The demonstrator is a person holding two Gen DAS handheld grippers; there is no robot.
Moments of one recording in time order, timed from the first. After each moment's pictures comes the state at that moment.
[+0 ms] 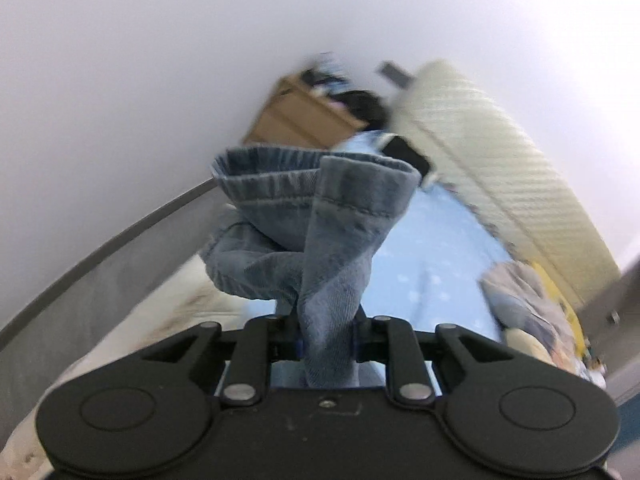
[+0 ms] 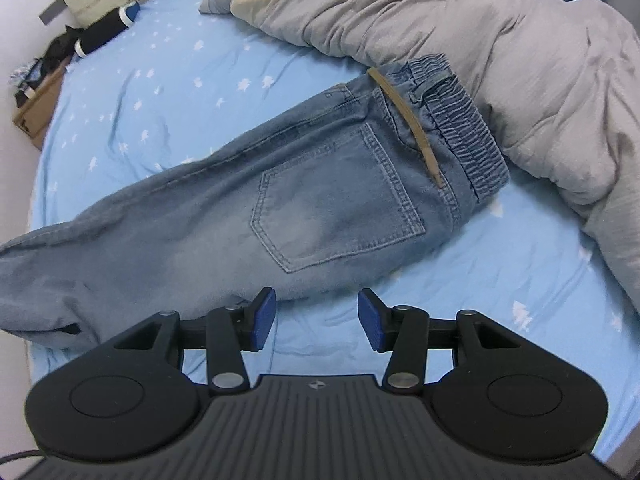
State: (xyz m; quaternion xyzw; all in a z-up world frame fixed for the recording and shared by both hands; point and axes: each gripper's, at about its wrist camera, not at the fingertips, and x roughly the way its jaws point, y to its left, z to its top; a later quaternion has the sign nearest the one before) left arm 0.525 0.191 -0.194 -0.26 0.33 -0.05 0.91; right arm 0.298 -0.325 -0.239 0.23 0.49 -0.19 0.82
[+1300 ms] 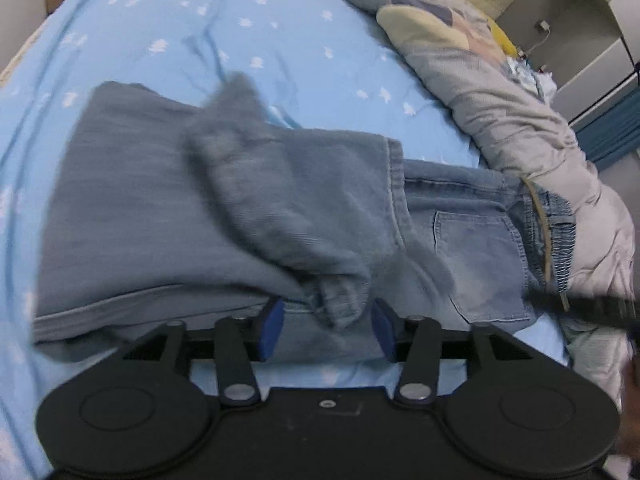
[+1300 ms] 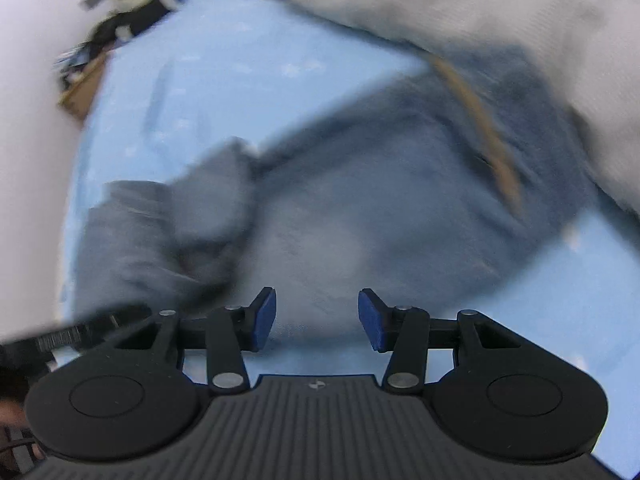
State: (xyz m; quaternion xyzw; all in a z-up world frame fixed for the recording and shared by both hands) left arm 0.480 -0.067 -0.313 -0.05 0.56 -0.27 0.78; right arm 0.363 -0.335 -0.259 0.24 0.49 -0.07 0.84
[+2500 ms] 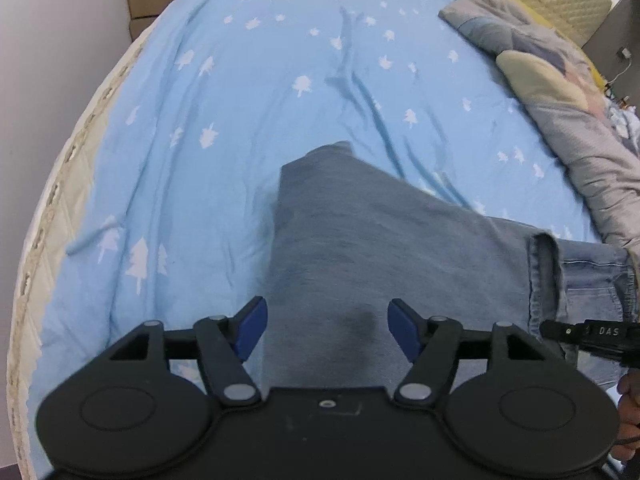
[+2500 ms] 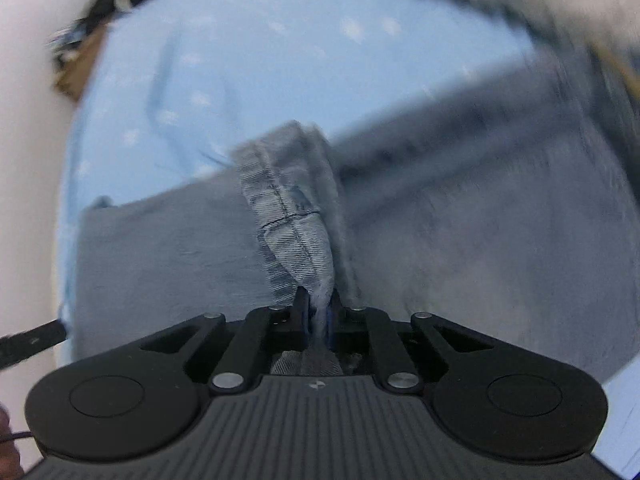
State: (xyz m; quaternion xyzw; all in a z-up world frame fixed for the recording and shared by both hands) left arm 0.577 0.010 -0.313 -0.01 0.57 -0.15 0.81; right arm 0.453 -0.307 -0.342 0.29 0.54 -0.09 0.78
